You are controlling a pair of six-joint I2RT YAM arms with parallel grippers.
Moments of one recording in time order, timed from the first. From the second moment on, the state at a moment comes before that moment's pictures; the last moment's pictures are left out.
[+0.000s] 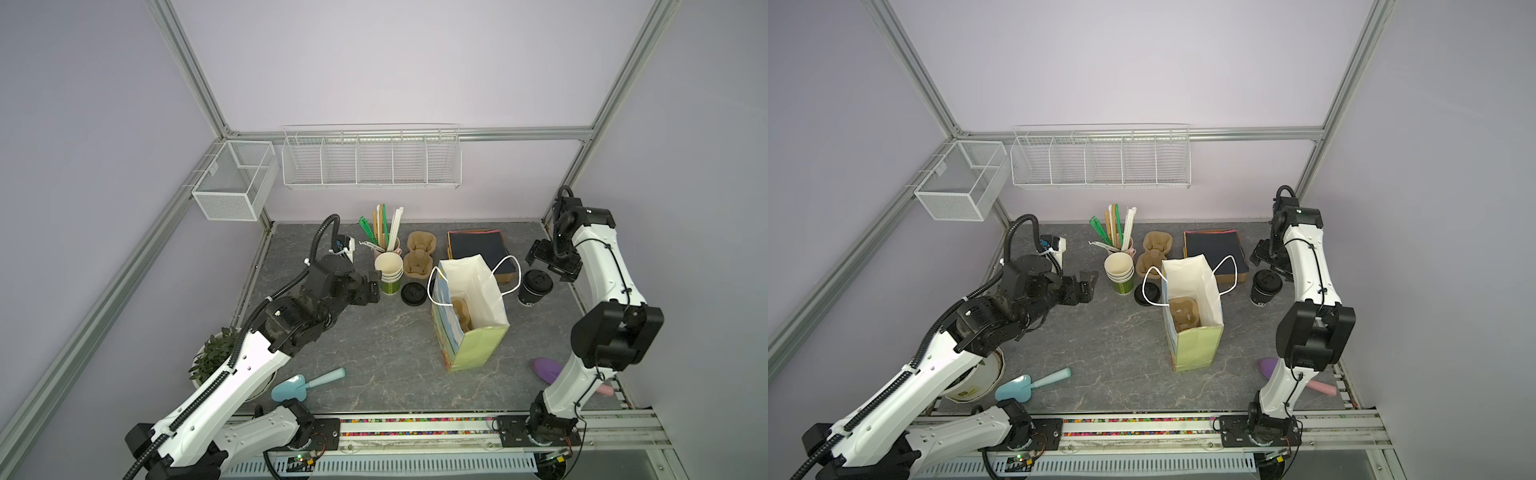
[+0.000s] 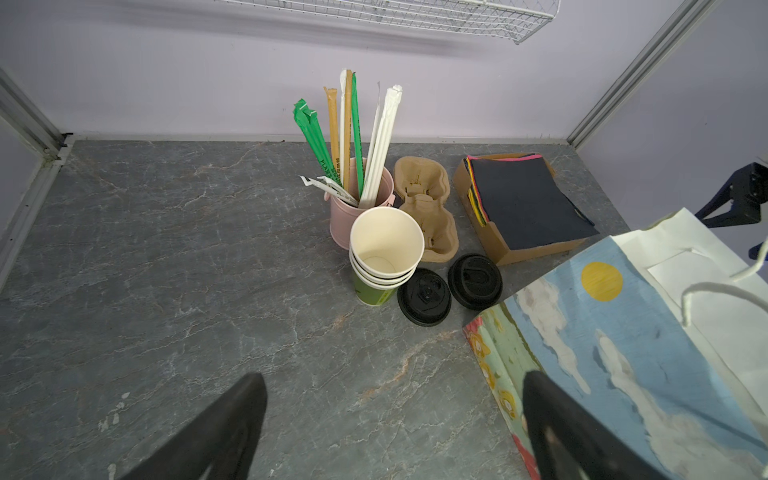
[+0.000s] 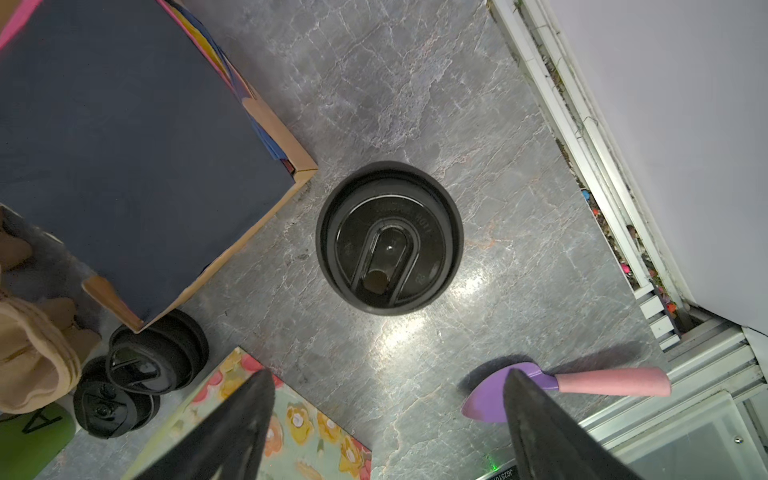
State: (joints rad) left arm -0.76 1.04 1.22 -0.72 -0.31 -0.42; right arm -0.12 1.83 1.87 -1.43 0.10 0.48
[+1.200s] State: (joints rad) left arm -0.75 1.12 1.22 -0.79 -0.35 -0.42; right arm -0.18 2.08 2.06 -1.57 0.02 0.35
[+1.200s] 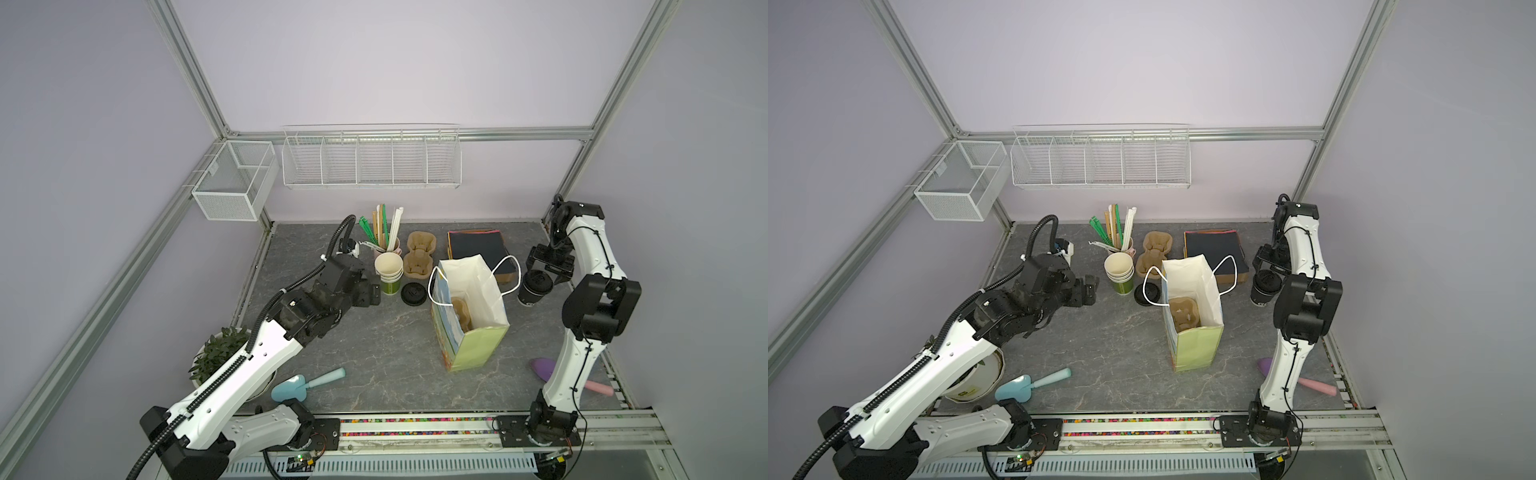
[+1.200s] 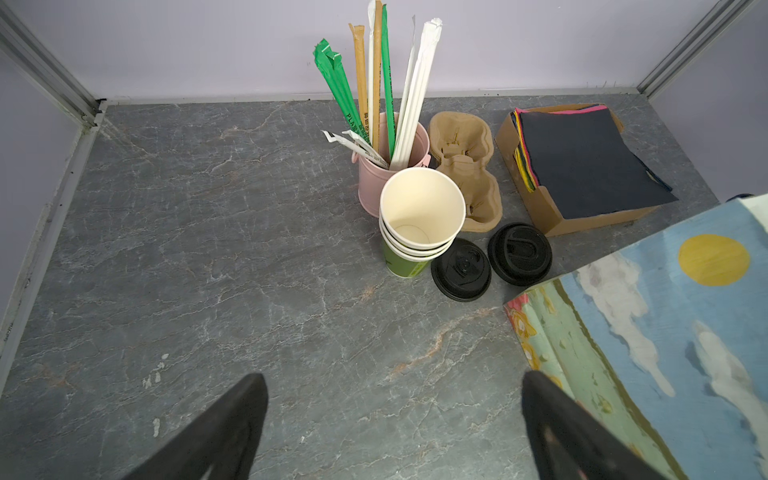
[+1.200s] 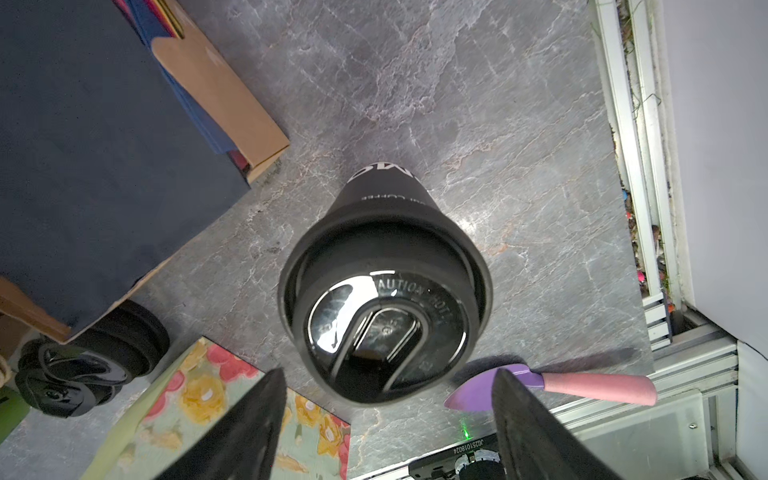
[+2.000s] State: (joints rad) left arm -0.75 1.15 1.22 -0.80 -0.37 -0.42; right arm -0.18 2.13 2.08 -1.57 0.02 0.34
